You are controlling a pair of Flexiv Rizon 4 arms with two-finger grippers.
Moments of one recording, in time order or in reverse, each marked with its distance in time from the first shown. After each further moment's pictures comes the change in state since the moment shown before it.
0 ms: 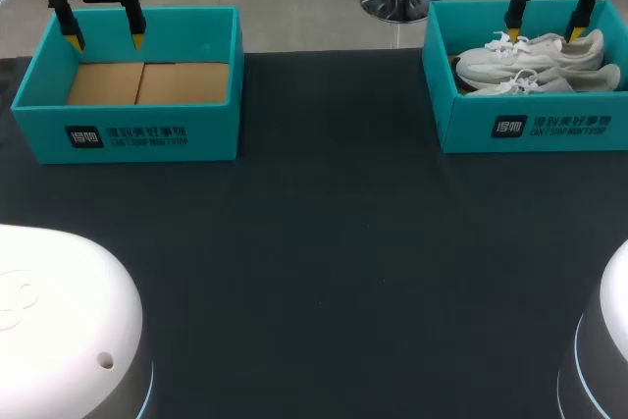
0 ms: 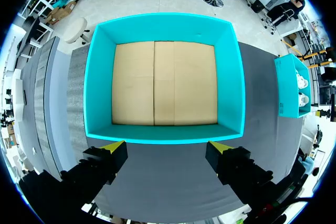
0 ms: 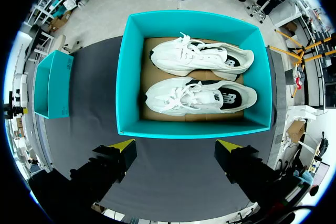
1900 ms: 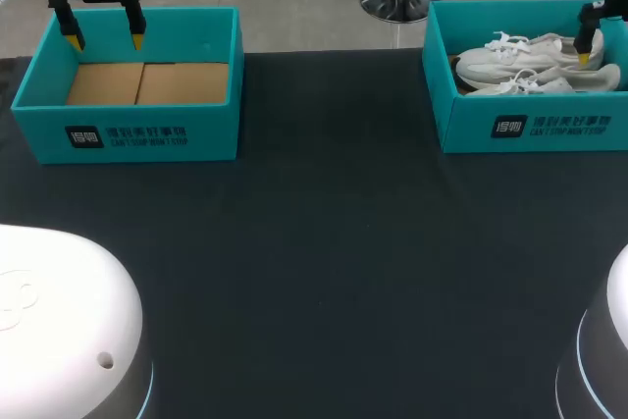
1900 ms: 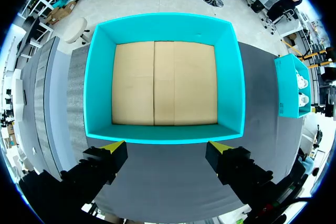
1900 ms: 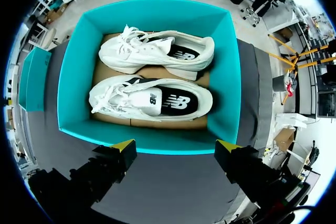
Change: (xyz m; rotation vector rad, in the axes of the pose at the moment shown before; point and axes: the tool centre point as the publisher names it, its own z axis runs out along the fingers) left arm 0.000 0.000 0.000 0.000 0.000 0.000; right arm -0.134 0.008 0.049 -0.012 -0.094 -0.056
